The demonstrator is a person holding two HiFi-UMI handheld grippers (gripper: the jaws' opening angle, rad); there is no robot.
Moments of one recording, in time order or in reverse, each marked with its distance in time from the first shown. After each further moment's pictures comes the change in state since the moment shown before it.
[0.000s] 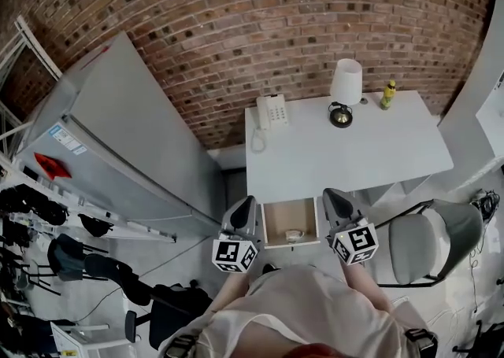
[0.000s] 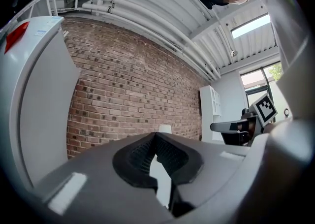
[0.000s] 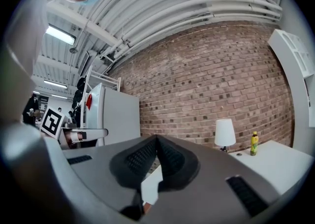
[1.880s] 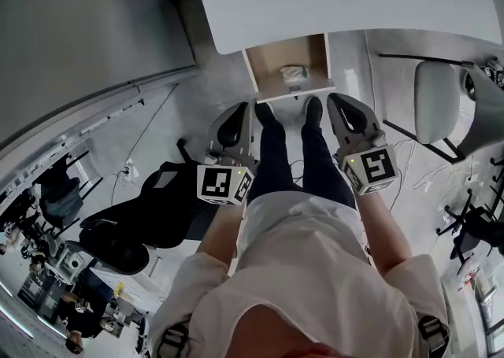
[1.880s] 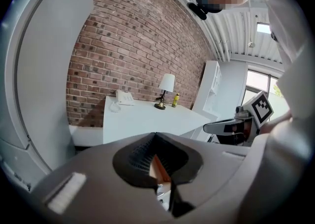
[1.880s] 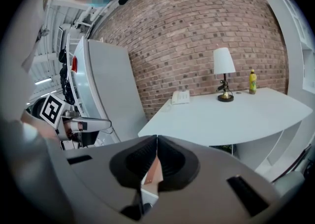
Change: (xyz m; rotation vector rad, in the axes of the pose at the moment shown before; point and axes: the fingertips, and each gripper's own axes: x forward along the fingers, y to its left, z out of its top) left arm -0.022 0.040 -0.240 -0.195 0.435 -0.104; right arm 0.028 0.040 -0.251 0.165 0.460 -0.041
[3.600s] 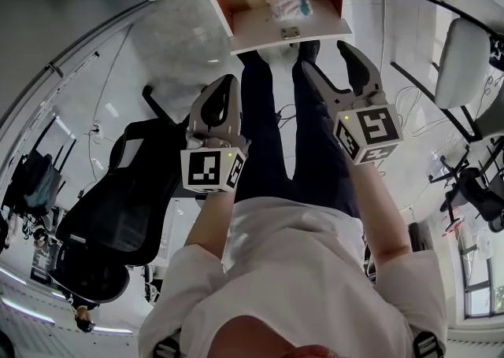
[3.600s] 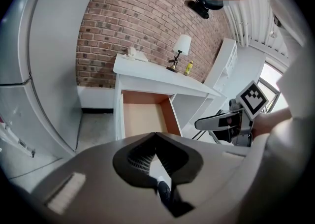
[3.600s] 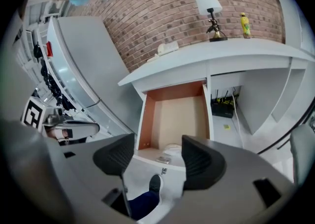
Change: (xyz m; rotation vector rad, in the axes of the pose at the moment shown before) left arm 0.035 0.034 -0.208 -0.116 0.299 0.069; right arm 0.093 -0.023 -0.210 0.207 0.334 0.000
